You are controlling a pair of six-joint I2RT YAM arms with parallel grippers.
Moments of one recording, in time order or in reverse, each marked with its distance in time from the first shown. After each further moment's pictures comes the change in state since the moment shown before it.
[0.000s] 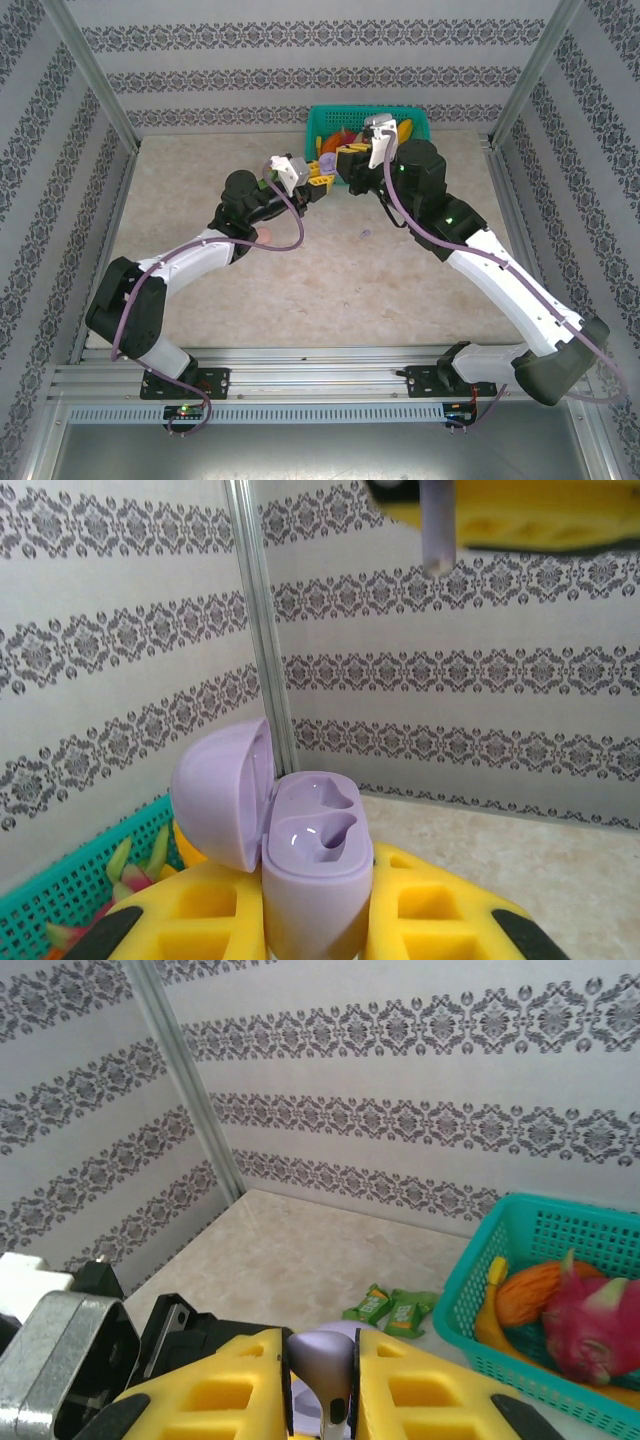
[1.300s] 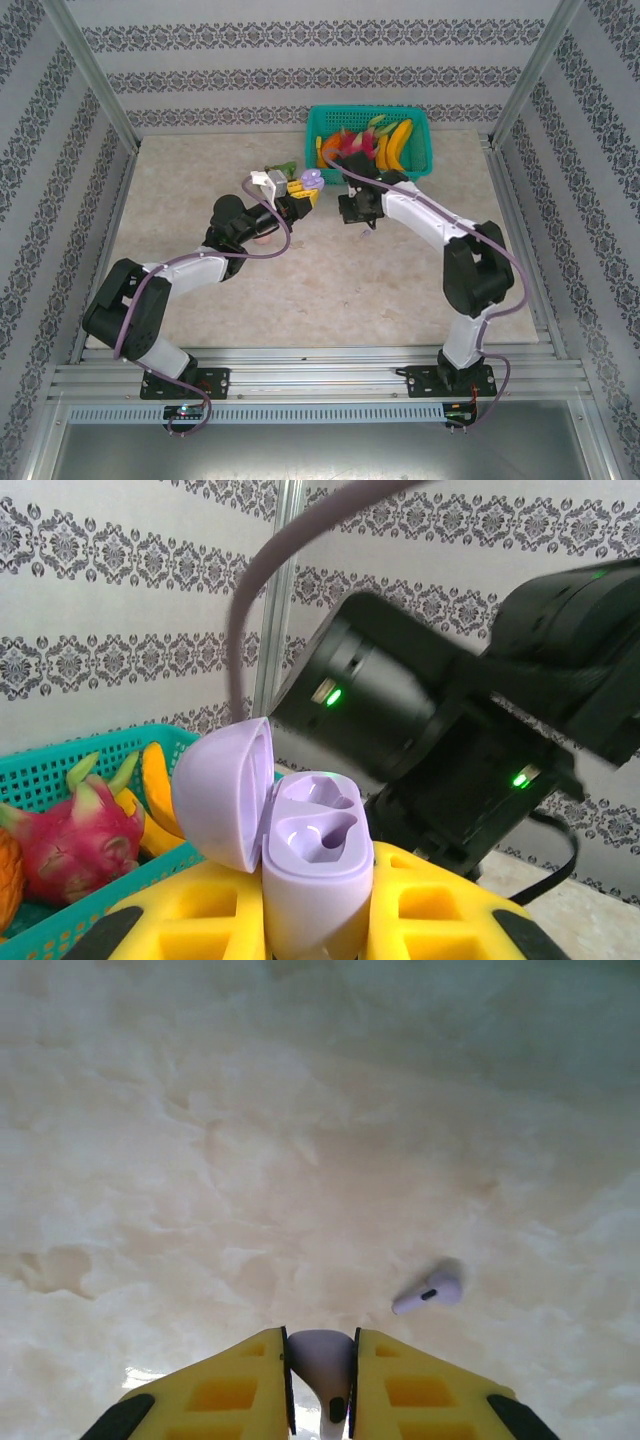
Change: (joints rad) left arm 0.048 -0.023 -0.239 0.245 -0.009 -0.303; right arm -0.127 0.564 0.134 -0.514 0.077 0.105
